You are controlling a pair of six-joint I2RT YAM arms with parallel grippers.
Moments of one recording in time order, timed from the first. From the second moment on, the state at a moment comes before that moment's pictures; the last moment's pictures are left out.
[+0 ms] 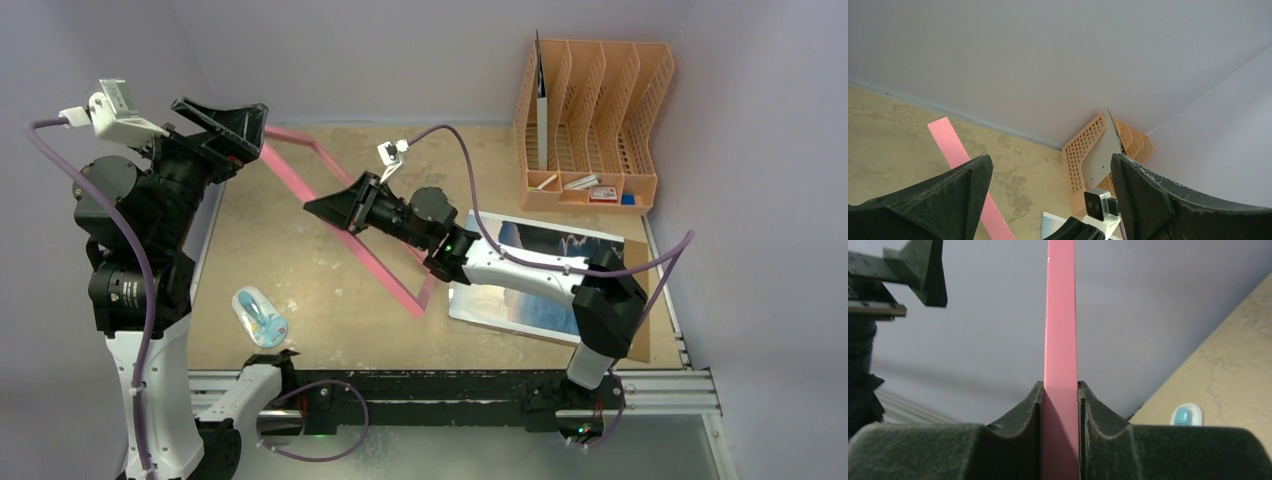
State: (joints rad) left arm -0.01 0.94 1.67 -0.60 0.10 -0.67; right arm 1.03 1.70 1.29 0.64 -0.12 0.99
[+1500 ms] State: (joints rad) left arm -0.01 1.34 0.87 -0.18 0.32 -0.73; right arm 0.47 2.01 1.53 0.79 -0.45 1.68
